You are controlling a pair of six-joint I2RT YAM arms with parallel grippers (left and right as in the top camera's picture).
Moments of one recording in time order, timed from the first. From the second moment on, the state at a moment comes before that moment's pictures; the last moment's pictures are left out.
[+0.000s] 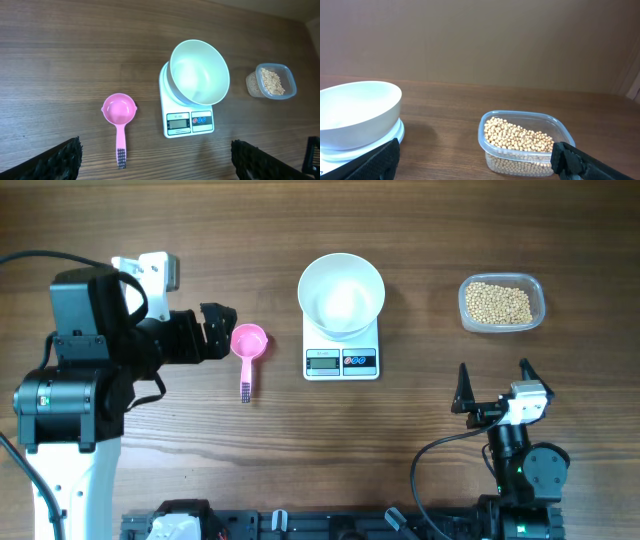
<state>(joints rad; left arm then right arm) 0.00 1.13 1.40 -1.10 0.33 -0.13 -0.05 0.02 0.01 0.00 -0.10 -0.05</state>
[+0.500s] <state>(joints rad) 0.00 1.13 1.40 -1.13 0.31 -0.18 -0.05 0.02 0.01 0.00 -0.10 -0.05</state>
